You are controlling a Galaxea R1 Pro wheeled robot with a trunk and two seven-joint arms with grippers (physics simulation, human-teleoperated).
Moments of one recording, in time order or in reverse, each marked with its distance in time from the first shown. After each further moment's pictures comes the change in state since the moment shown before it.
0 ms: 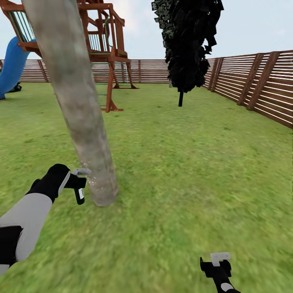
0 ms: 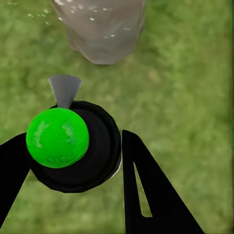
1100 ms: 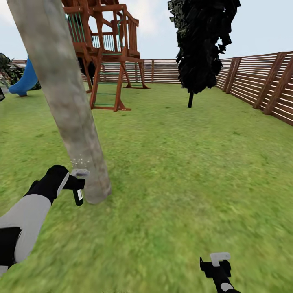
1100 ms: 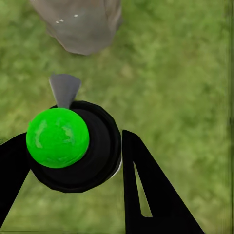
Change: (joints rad) left arm 0.009 0.008 0.006 0.003 0.003 -0.006 0.007; right arm 0.000 0.001 0.000 0.000 0.000 0.000 0.002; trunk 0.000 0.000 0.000
